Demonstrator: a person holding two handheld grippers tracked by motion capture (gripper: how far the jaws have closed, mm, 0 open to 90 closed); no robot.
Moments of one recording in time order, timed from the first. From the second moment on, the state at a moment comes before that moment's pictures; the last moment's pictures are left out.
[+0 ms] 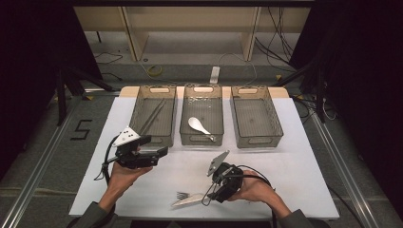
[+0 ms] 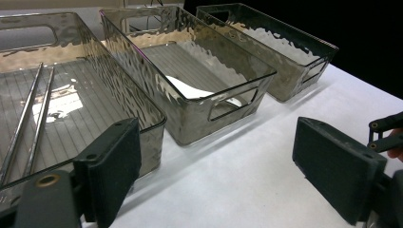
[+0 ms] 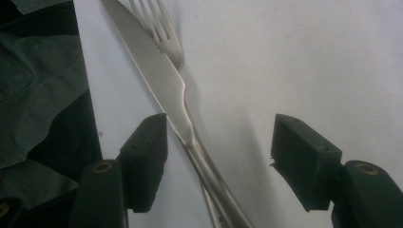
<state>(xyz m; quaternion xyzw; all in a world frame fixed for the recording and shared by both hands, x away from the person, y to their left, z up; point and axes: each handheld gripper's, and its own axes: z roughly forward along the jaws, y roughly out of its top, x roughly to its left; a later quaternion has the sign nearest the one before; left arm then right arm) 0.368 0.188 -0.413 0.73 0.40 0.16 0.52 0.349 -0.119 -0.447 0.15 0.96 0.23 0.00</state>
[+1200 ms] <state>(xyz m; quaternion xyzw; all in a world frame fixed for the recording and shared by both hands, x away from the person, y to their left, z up) 0.365 0.185 -0.413 0.74 0.40 0.17 0.52 0.343 -0.108 -0.463 0.11 0.98 0.18 0.00</state>
